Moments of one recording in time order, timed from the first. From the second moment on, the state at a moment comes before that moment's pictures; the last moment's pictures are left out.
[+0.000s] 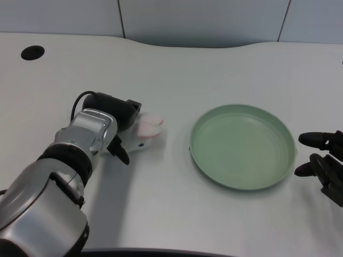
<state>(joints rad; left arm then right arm) -1.05 0.12 -0.74 1.37 0.89 -0.07 -0.01 -0.05 -0.16 -0.20 0.25 0.26 -0.12 0.36</state>
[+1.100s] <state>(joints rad) -1.07 0.13 -0.52 1.36 0.70 -0.27 0.38 -0.08 -0.16 -0.20 0.36 0.23 -0.24 0.39</state>
